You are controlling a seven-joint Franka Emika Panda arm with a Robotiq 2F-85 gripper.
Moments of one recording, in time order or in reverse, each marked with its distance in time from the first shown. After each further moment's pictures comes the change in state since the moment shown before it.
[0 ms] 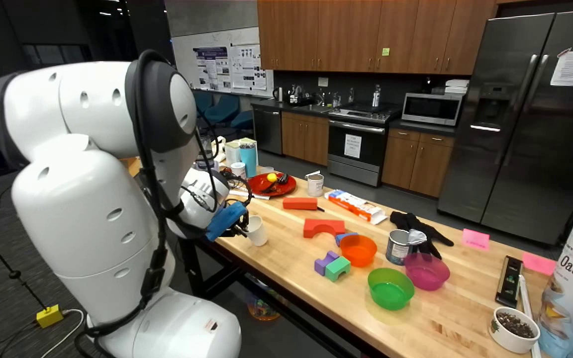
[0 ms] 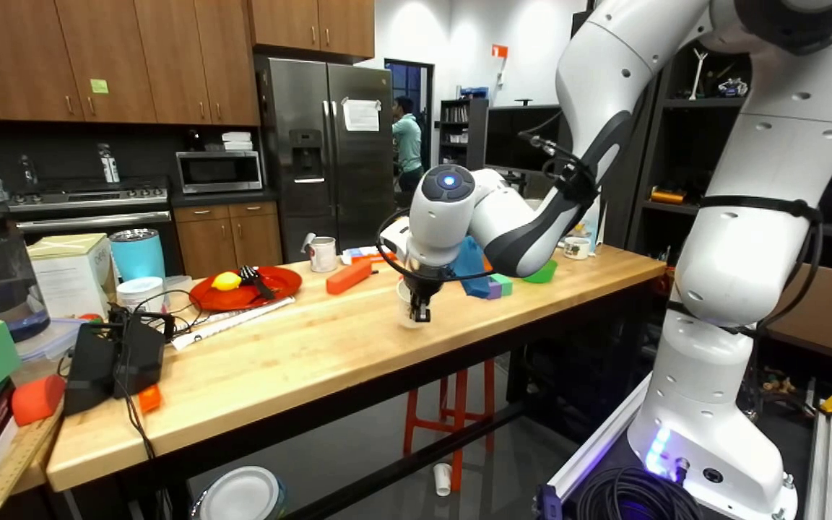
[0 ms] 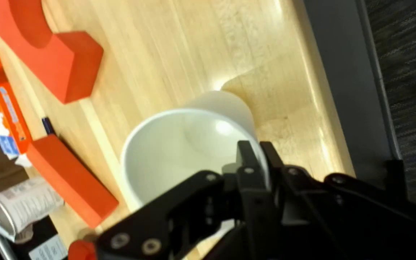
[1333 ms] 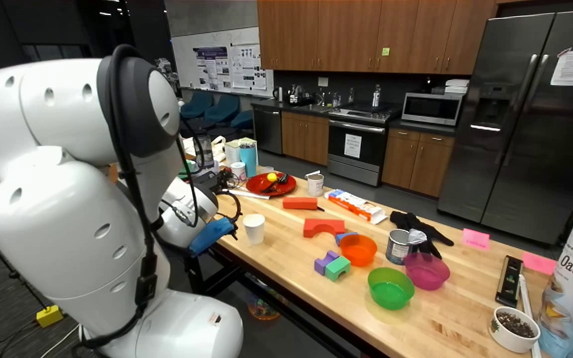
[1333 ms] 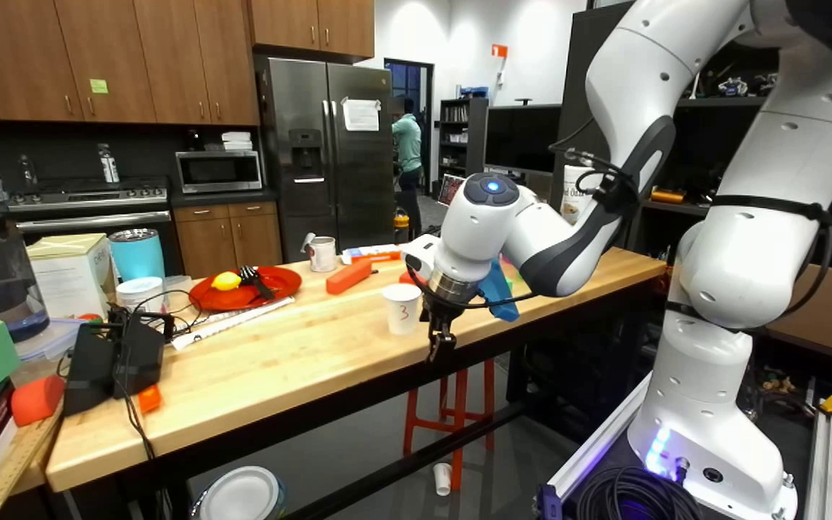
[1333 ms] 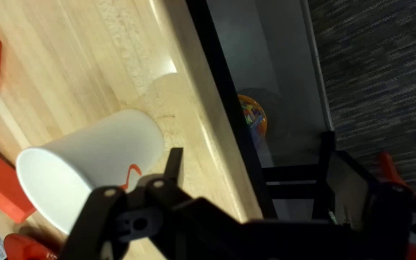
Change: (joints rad) arm 0.108 -0.098 -0.022 -0.168 0.171 0.156 -0.058
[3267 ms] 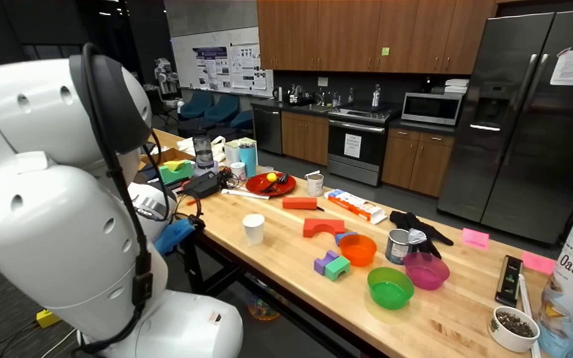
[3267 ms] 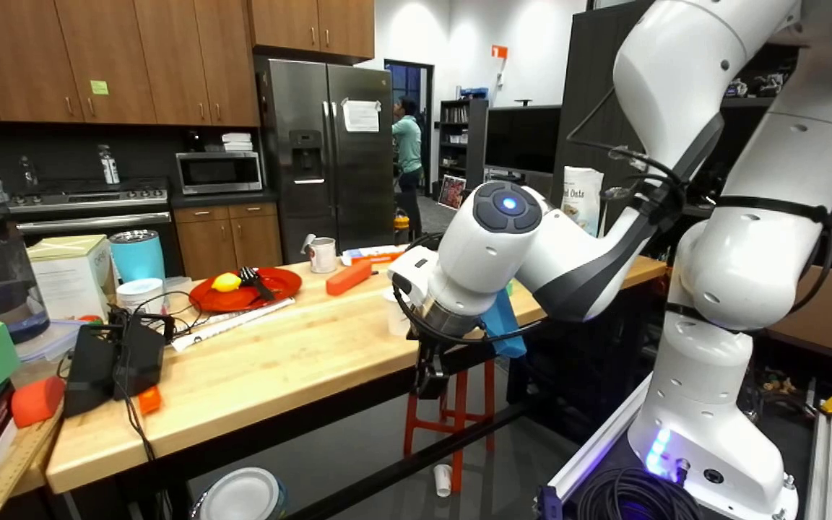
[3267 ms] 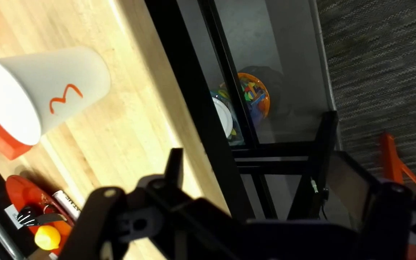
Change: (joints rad) arm 0.020 -0.034 0.287 0.054 0.044 -0.127 0.219
